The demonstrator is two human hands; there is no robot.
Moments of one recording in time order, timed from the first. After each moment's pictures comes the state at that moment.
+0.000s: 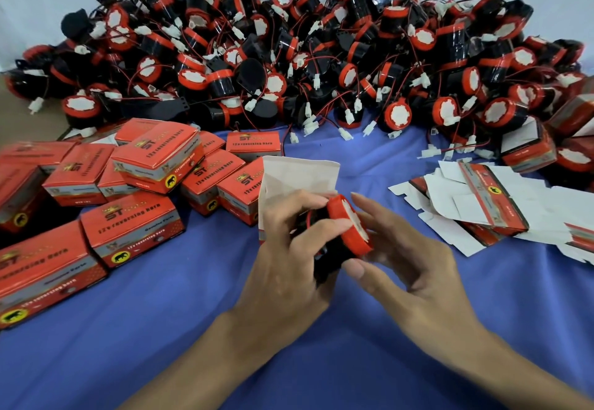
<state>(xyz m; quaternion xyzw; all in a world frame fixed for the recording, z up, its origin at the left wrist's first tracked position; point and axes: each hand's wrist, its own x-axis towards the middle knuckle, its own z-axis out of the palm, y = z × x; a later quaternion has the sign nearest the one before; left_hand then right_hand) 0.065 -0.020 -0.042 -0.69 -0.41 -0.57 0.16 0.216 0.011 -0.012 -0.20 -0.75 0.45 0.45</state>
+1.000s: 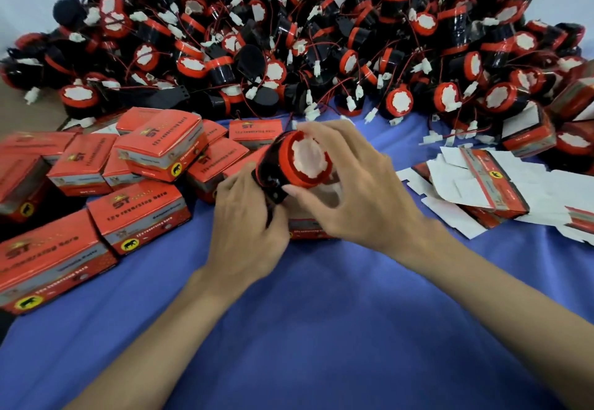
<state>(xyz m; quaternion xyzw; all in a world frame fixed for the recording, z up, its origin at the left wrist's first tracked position) 0.019 -0.016 -0.030 -0.61 -0.63 -0.48 0.05 0.156 0.053 0.018 -0.19 -0.88 0.04 0.43</state>
